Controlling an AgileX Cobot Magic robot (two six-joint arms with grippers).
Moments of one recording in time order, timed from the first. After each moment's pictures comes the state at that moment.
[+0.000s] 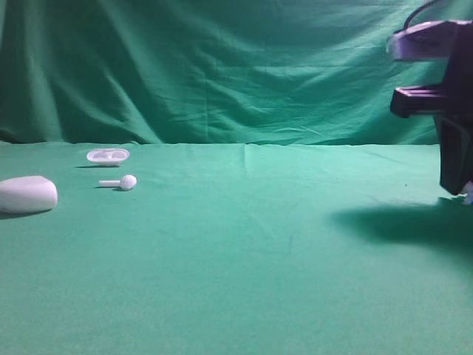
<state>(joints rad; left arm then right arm) -0.02 -0.02 0.02 -0.03 0.35 0.02 0.31 1.75 -0.94 -0.21 0.52 0.12</state>
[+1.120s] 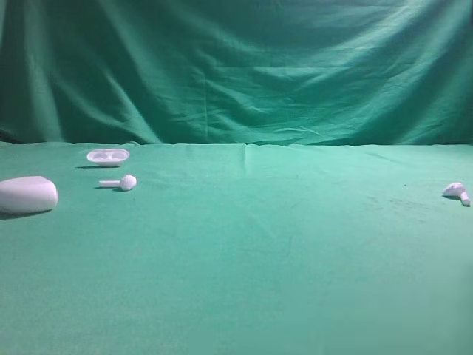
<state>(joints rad) -0.02 -0.02 0.02 -0.03 0.35 0.02 0.31 1.04 -1.01 -0.07 1.07 0.12</state>
